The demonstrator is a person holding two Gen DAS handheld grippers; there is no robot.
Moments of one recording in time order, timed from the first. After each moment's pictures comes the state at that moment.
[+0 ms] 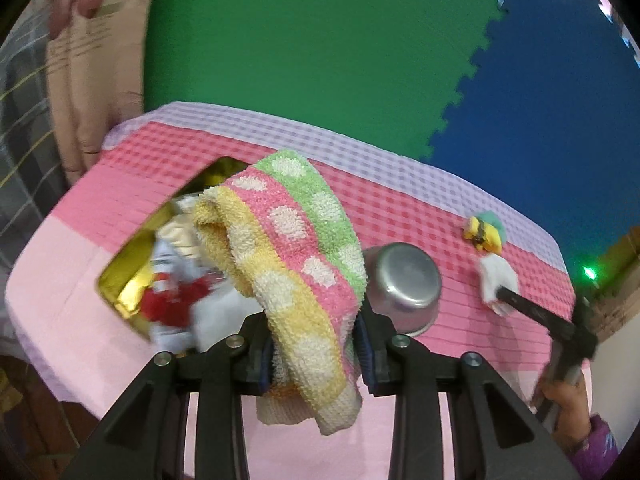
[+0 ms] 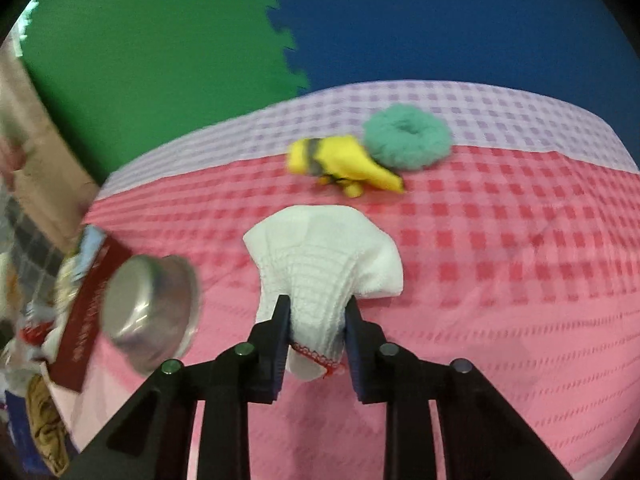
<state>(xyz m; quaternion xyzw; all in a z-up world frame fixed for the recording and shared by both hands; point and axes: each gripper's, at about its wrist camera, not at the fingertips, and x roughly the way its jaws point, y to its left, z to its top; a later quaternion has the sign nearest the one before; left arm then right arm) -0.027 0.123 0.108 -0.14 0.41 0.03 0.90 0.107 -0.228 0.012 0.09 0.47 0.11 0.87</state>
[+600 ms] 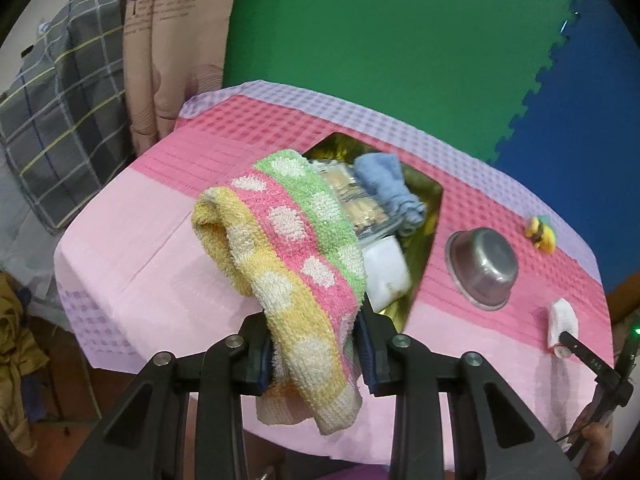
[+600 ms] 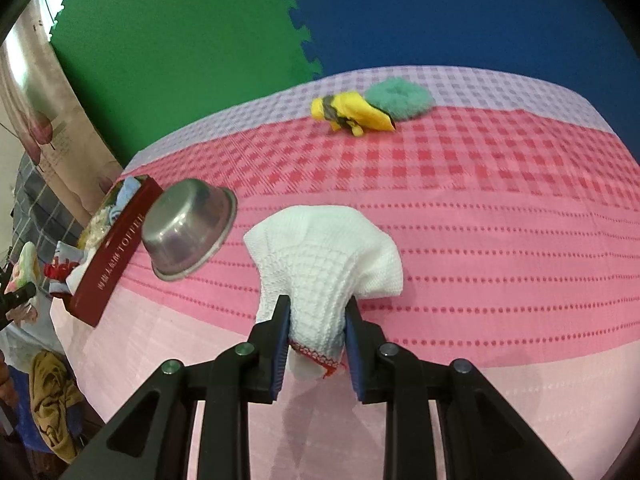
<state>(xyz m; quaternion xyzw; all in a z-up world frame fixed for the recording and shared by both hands) -0.084 0.198 0.085 -0.15 0.43 0.12 0.88 0.002 -0.245 0.019 0.09 0.46 0.13 0.87</state>
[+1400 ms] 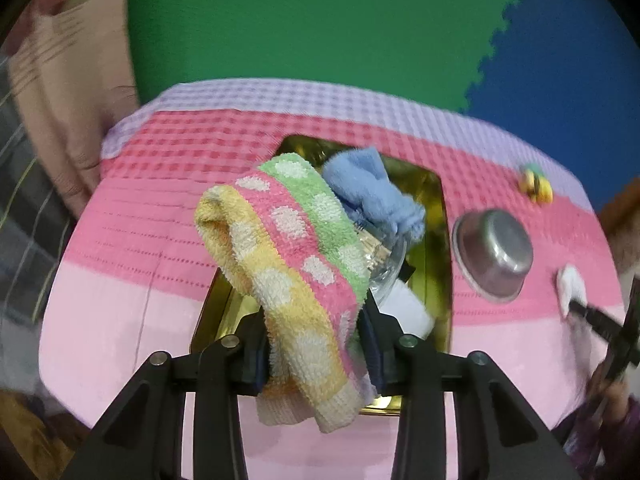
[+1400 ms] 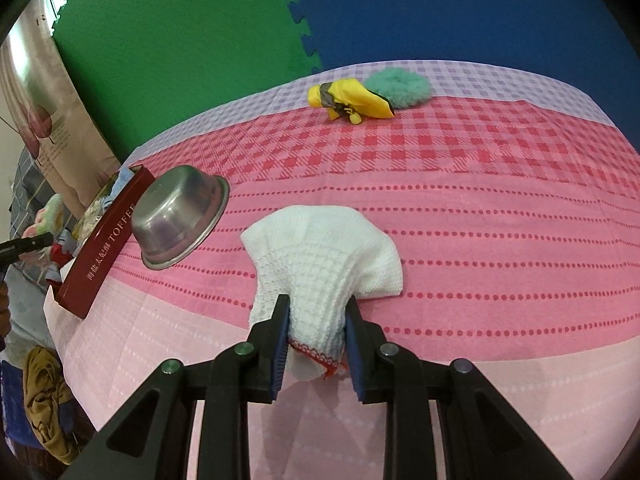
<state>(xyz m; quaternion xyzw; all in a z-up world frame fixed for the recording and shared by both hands) 0.021 0.221 0.067 -0.05 0.50 -0.02 0.86 0.000 -0.243 -0.001 0.09 0.46 0.13 0.87</state>
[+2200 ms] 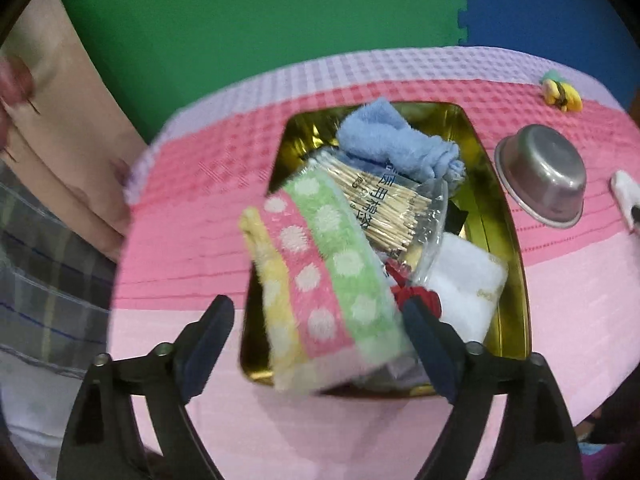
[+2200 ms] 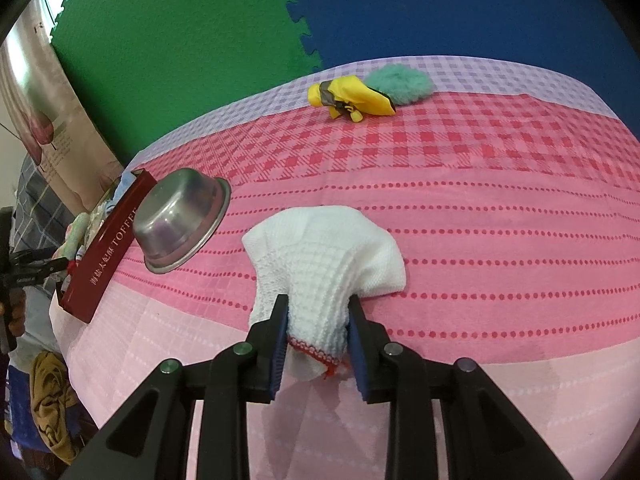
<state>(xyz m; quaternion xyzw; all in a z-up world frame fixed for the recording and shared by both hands) 0.004 0.195 0.053 0.13 0.50 0.03 0.85 0.003 -0.245 -0.004 0.10 0.46 0.14 0.87</state>
